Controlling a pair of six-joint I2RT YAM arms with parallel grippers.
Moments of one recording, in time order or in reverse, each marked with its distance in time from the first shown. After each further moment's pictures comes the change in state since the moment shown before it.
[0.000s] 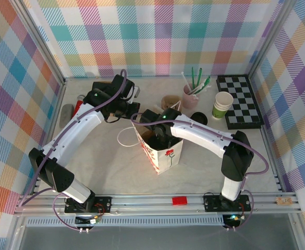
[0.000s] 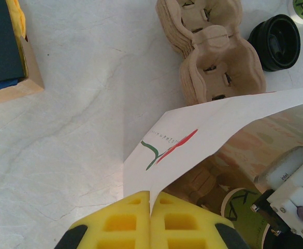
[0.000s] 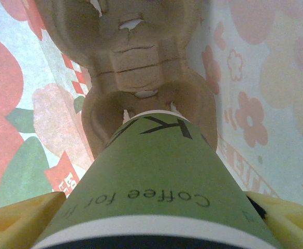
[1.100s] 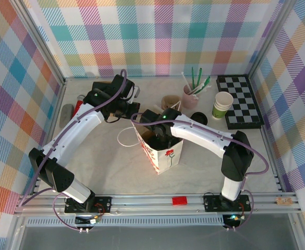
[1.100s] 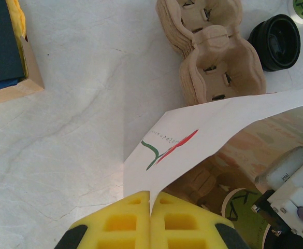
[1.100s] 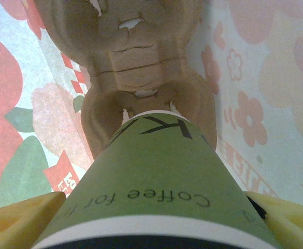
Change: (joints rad) left arm 0.000 0.000 0.000 0.000 0.000 0.000; right arm 0.000 0.000 0.000 -0.003 0.000 0.000
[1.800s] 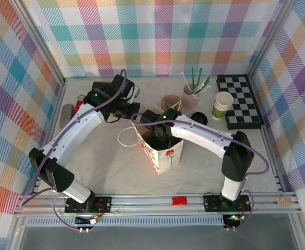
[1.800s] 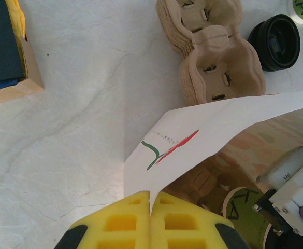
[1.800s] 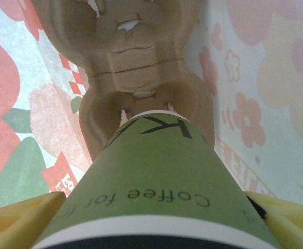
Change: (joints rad) left arm 0.000 0.000 0.000 0.000 0.000 0.000; right arm 0.000 -0.004 -0.005 0.000 0.009 0.000
